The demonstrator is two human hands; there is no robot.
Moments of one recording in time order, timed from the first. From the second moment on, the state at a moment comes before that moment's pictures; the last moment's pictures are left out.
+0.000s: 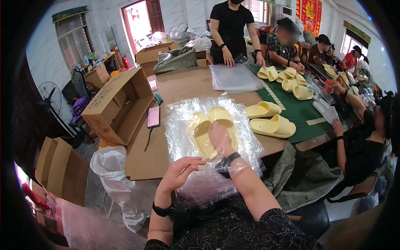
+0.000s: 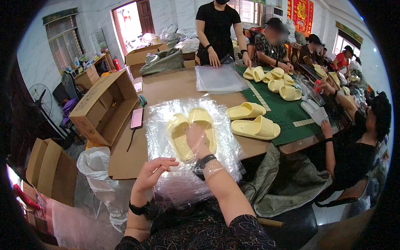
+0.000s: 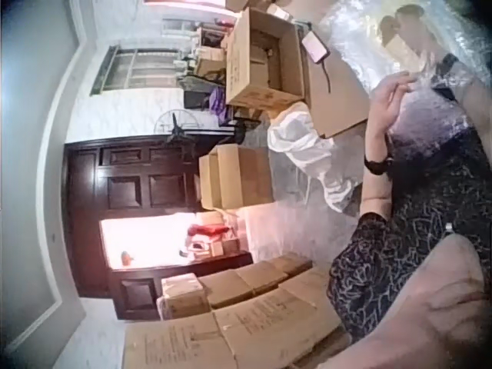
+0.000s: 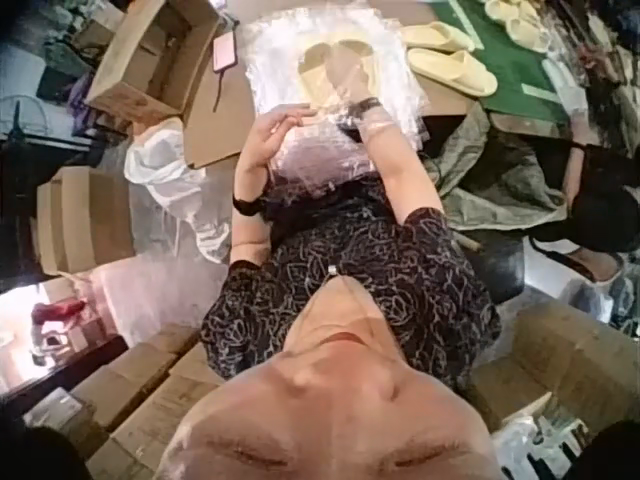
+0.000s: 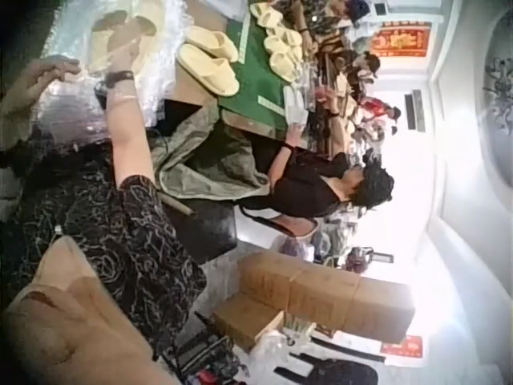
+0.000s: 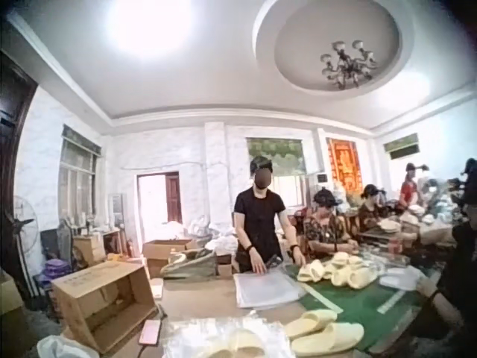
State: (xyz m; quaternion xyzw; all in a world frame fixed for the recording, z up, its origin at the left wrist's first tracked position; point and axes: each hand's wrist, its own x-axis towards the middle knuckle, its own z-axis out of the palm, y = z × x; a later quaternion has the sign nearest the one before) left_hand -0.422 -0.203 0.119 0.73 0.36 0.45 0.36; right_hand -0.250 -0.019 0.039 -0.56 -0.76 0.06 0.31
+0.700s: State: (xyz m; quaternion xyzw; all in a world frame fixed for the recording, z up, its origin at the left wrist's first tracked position) left_hand -0.430 -0.196 0.071 0.51 0.65 0.34 0.44; right_hand -0.061 -0.163 0.076 -0.51 -0.49 0.44 0.55
